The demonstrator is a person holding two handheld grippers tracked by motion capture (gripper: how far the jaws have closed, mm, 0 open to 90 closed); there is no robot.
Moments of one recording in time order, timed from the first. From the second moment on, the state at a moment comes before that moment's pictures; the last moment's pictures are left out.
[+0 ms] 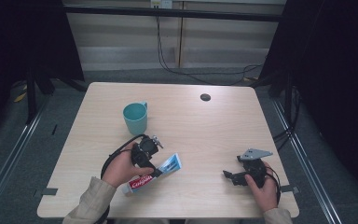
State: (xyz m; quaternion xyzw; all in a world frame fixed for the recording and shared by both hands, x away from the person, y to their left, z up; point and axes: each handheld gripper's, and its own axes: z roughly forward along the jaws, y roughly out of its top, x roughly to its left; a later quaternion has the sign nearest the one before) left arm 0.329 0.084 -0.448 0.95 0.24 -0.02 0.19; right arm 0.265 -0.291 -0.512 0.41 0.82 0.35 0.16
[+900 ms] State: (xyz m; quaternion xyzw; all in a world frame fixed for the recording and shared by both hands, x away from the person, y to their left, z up) left arm 0.321 0.058 -0.467 0.97 0.21 -0.01 0.14; right arm 0.265 -0.291 -0.512 0.41 0.82 0.35 0.16
